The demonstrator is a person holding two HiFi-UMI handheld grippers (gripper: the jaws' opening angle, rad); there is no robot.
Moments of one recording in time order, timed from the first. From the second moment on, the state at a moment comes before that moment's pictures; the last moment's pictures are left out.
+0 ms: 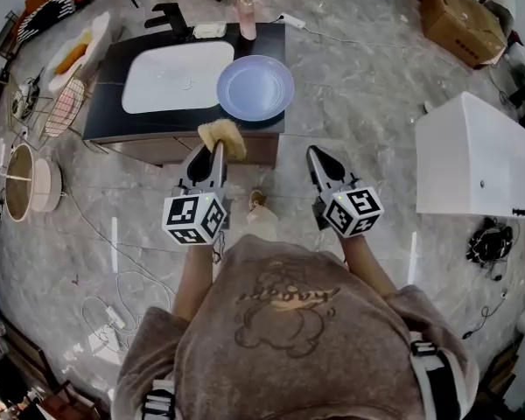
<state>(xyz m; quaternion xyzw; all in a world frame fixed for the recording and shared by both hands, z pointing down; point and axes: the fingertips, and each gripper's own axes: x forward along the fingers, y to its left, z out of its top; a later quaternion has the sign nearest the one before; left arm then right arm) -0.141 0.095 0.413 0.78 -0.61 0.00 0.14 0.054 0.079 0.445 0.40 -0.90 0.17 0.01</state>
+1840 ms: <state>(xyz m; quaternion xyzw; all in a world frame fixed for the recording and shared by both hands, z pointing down) -0.163 -0.149 0.400 0.79 -0.60 0.00 0.14 0.009 -0.190 0.479 0.39 -0.89 0.20 0.08</state>
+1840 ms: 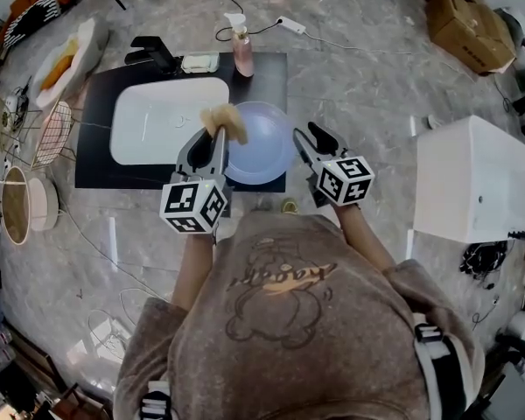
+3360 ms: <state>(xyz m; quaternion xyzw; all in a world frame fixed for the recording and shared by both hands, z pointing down) -0.194 -0.126 0.420 0.73 -0.66 0.02 0.17 -0.009 -0.214 0.665 0.31 -0.80 0.48 0.16</state>
